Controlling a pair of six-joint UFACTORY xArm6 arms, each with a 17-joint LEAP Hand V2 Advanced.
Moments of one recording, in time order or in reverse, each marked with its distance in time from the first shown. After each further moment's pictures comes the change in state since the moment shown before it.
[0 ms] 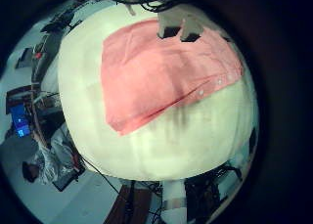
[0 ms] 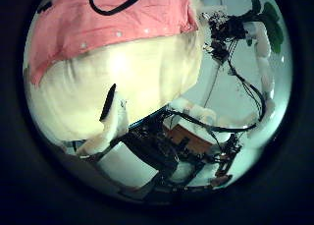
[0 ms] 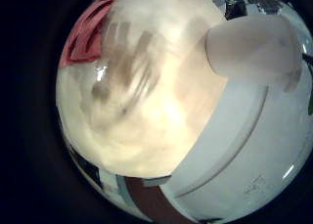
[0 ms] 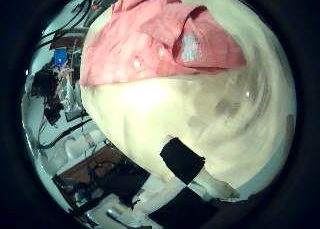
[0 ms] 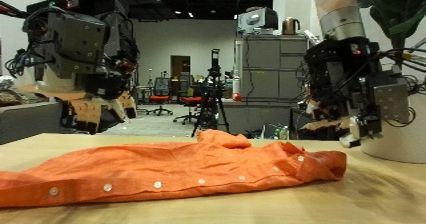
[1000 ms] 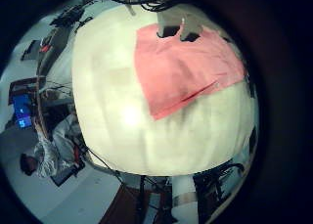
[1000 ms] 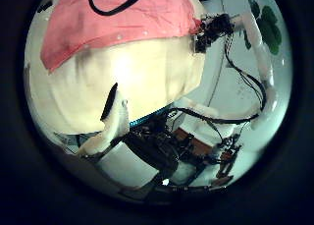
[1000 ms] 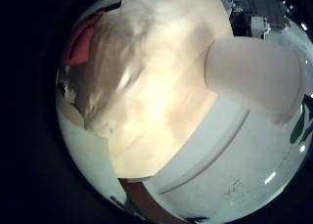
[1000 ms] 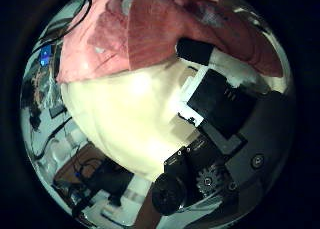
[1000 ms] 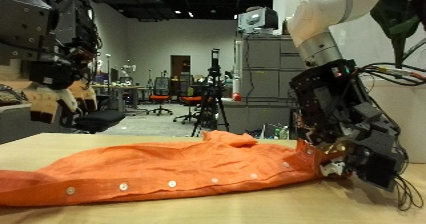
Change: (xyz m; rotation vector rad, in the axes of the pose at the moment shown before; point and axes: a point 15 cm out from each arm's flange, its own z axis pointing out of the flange) left arm -0.056 0.034 -0.014 0.018 -0.022 -0.073; right arm 0.023 -0.004 0.018 -0.042 0.151 -0.013
